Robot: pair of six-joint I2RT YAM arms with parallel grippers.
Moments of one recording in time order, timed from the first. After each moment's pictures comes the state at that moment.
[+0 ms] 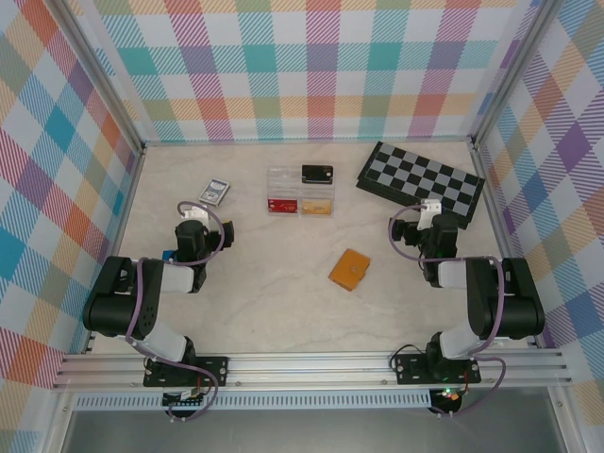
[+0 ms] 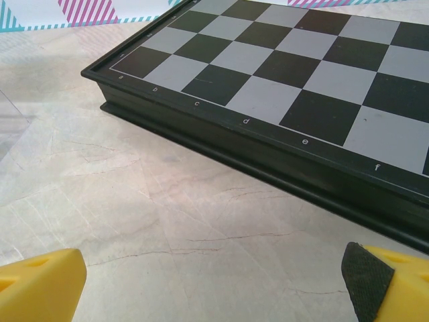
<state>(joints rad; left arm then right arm) -0.09 1.56 0.41 0.71 -0.14 -0.10 0.01 1.52 0.41 0.68 -0.13 0.05</state>
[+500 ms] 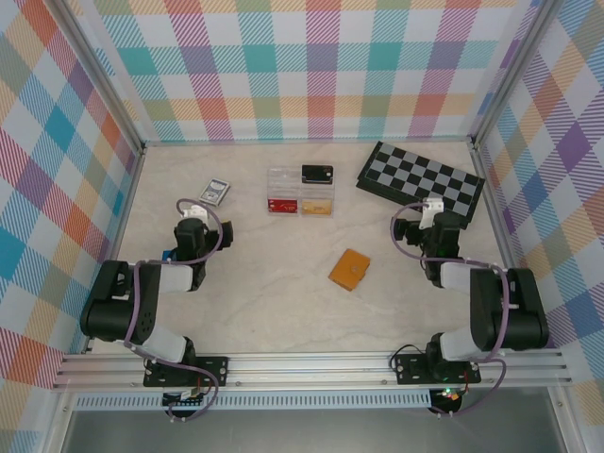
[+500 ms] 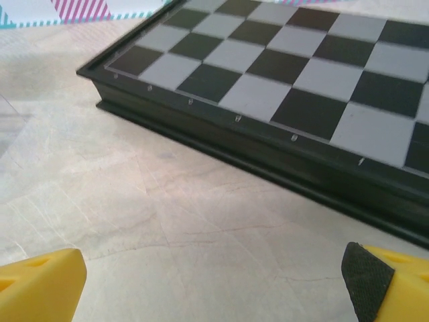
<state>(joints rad) -0.09 1.51 0.44 0.57 -0.17 -0.11 0.01 1.41 0.44 0.53 -0.10 0.06</state>
